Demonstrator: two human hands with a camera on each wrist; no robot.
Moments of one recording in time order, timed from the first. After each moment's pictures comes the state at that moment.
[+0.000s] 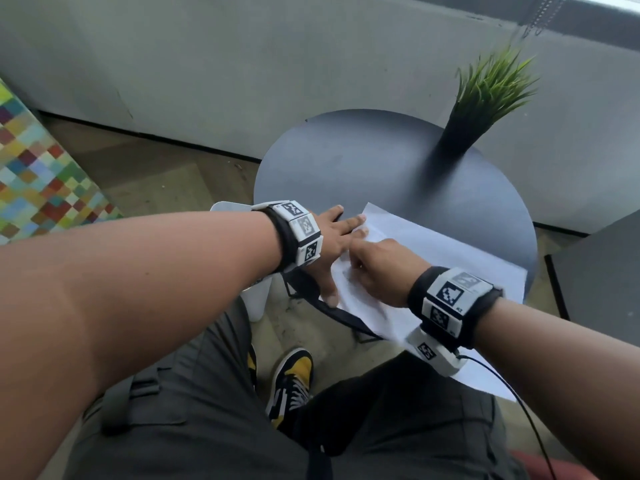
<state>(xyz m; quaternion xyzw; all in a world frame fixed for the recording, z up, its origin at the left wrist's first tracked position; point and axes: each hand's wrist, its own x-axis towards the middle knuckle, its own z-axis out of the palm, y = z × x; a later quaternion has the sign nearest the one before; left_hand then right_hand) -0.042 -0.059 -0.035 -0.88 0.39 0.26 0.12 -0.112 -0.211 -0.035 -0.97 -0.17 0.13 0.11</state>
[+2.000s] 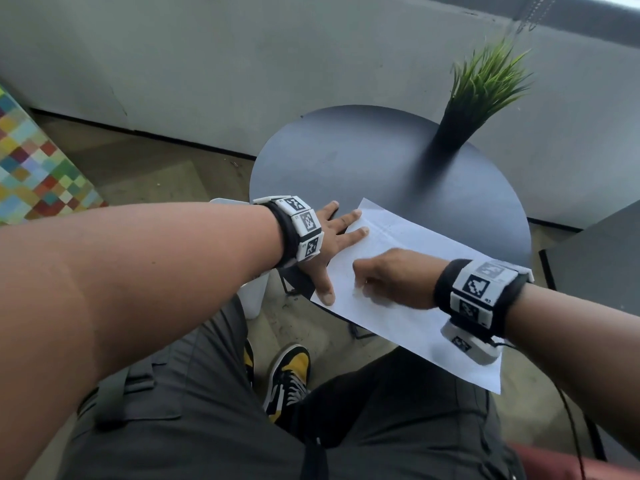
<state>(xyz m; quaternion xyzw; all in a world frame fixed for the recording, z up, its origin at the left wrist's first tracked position) -0.045 -0.062 -0.032 -0.86 0.39 0.29 0.15 -0.121 -0.239 -0.030 -0.93 -0.26 0.26 0.09</state>
